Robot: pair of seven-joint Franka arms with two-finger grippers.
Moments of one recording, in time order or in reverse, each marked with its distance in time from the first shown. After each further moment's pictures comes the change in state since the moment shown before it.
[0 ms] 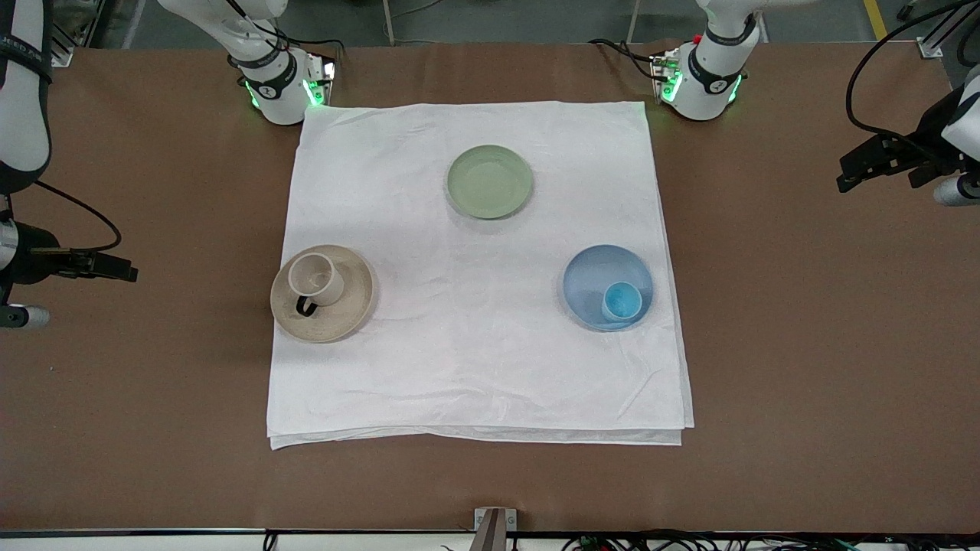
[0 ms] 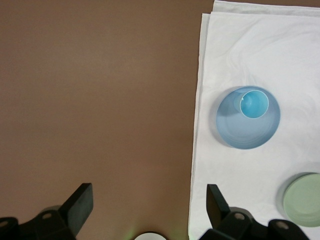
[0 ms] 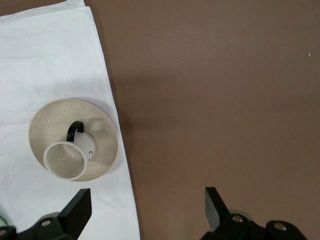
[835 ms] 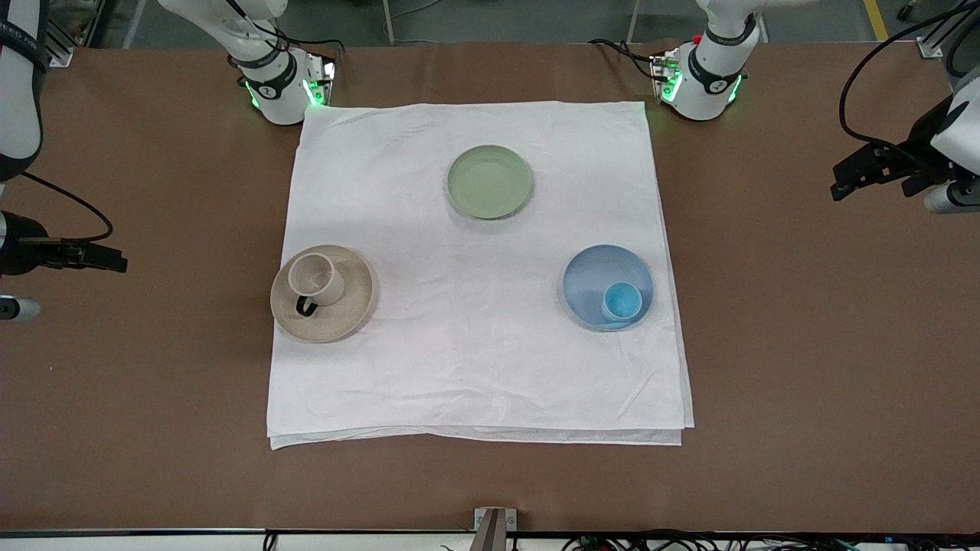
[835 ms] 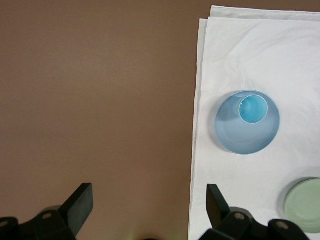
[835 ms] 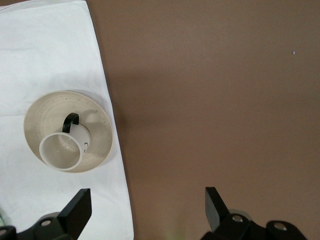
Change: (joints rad) left arm 0.000 -0.006 -0.008 -0.027 0.000 0.037 0.003; right arm 0.000 -0.015 0.016 0.047 -0.033 -0.075 0.000
